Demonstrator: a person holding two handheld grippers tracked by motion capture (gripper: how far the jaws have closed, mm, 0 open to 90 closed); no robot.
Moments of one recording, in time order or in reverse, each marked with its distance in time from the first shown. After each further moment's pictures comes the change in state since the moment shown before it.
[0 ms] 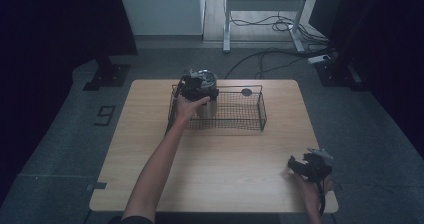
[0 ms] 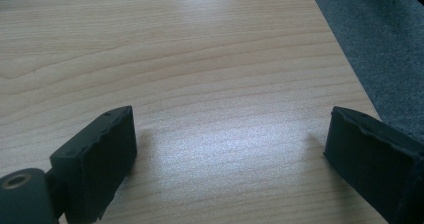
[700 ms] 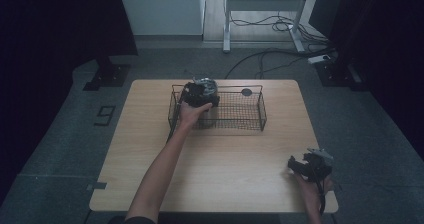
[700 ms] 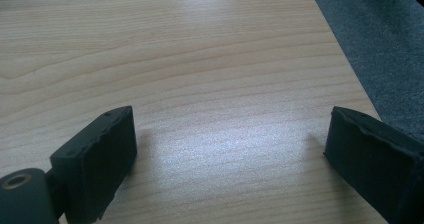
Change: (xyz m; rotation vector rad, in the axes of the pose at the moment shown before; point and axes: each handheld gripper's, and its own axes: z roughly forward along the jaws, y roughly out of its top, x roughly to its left) left arm -0.001 -0.023 0.025 0.061 0.029 -0.022; right arm 0.000 0.000 0.000 0.000 0.000 0.000
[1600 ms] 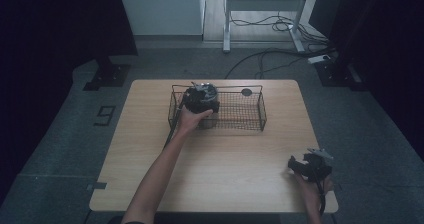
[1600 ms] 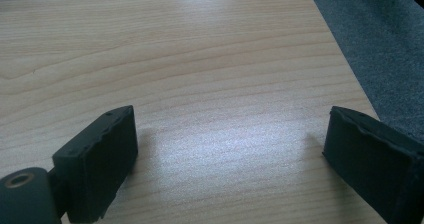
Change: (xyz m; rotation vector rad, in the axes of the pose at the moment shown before) left arm -0.006 -0.016 -0.005 -0.013 0.018 0.030; right arm 0.000 0.000 0.000 -0.003 -0.001 0.002
